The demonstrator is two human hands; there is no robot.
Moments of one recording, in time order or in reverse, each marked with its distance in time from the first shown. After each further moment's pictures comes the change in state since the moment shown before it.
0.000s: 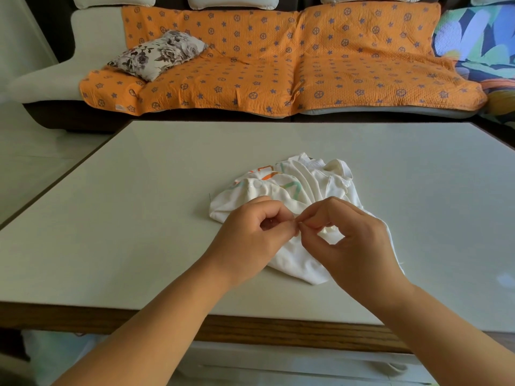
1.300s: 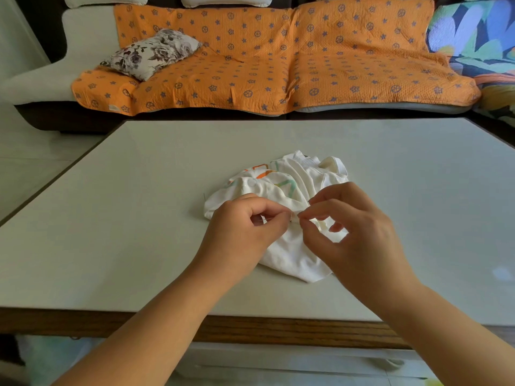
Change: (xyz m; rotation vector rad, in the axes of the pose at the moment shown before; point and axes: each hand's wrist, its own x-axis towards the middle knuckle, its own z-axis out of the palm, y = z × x) left_hand -0.001 0.003 0.002 0.052 0.162 -0.002; right_hand -0.002 -0.002 -0.013 -0.185 -0.018 0.097
